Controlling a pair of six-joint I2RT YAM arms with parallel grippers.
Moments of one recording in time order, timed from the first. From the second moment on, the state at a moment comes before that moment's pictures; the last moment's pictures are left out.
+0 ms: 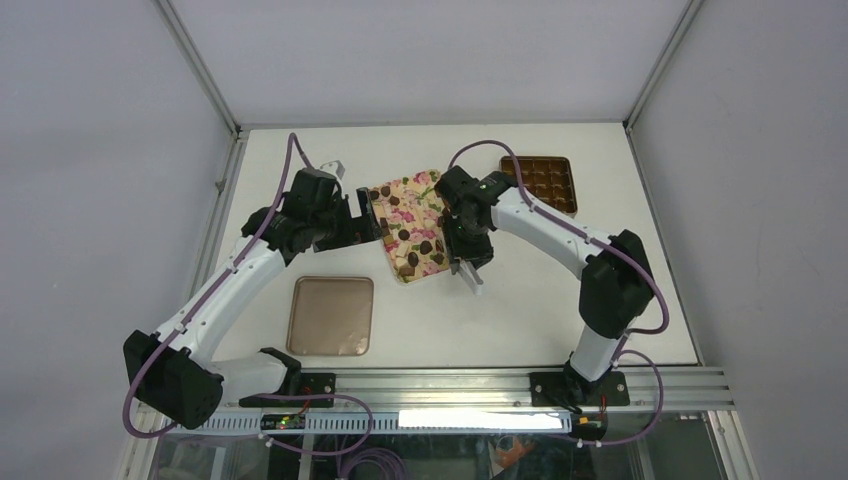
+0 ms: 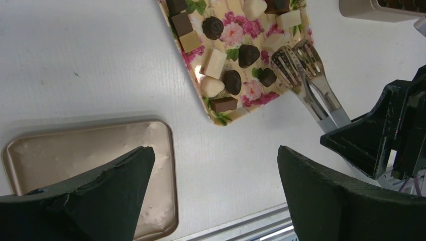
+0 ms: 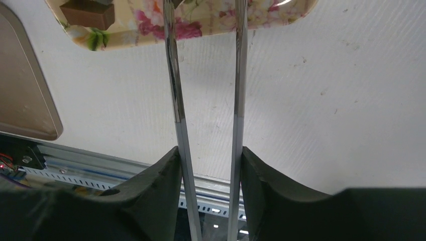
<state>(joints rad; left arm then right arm) -0.45 1.19 1.09 -0.72 -0.01 -0.58 0.74 1.73 1.47 -1.12 -0.03 0.52</state>
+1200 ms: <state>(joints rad) -0.45 1.20 1.09 -0.72 -0.01 -0.57 0.78 1.74 1.53 -1.10 0.07 0.47</state>
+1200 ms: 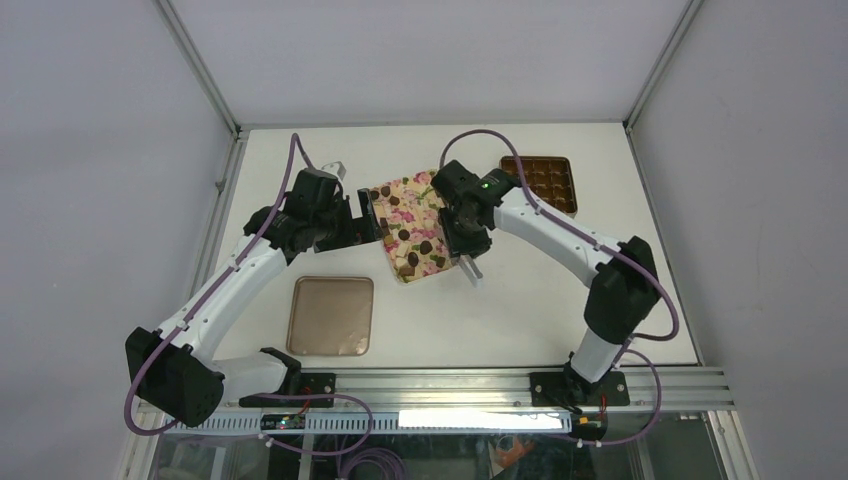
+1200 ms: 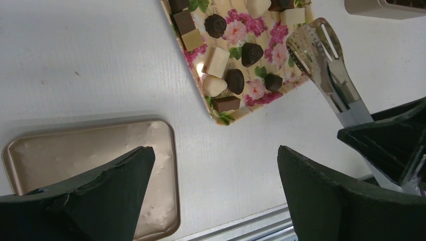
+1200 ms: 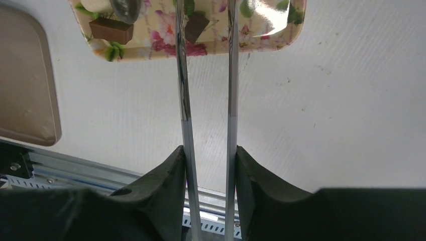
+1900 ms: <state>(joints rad) -0.45 1.24 1.11 -0.70 0.12 -0.58 0.32 1.54 1.52 -1.13 -0.01 0.36</state>
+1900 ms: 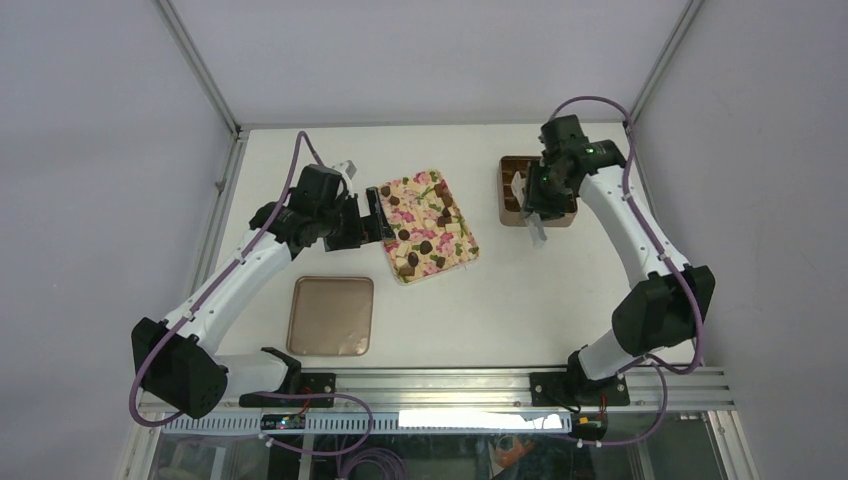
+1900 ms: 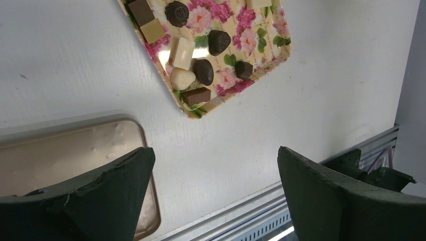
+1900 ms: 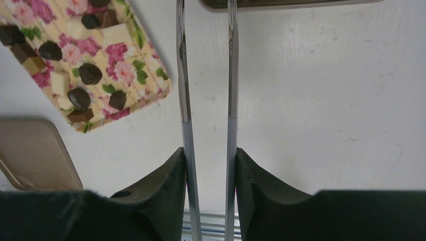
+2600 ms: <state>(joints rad) -0.45 1.27 1.11 -0.70 0.13 -0.58 -0.03 1.94 1.83 -1.17 -0.13 0.28</state>
